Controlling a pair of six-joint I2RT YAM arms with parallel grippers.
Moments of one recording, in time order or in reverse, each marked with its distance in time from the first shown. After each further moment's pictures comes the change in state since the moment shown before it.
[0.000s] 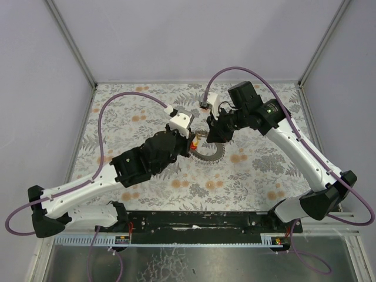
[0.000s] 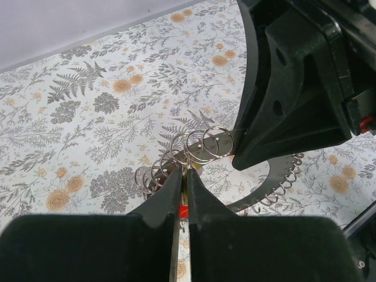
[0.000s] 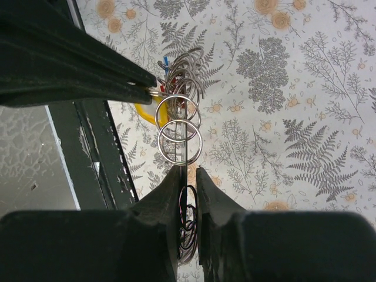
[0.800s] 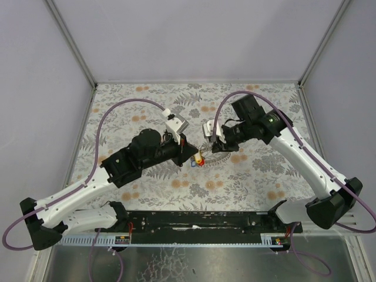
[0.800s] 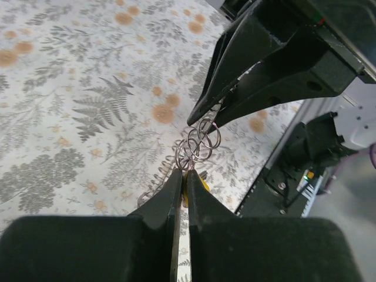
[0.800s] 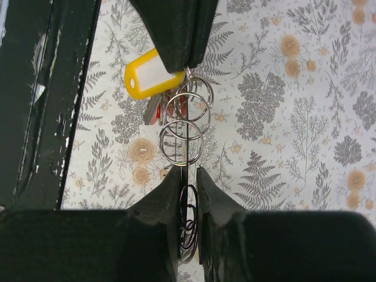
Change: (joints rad) left arm 0.165 -0.109 -0.120 0.011 0.535 -0.076; right arm -0.013 -0.077 -0.166 -0.038 -0.150 -0.652
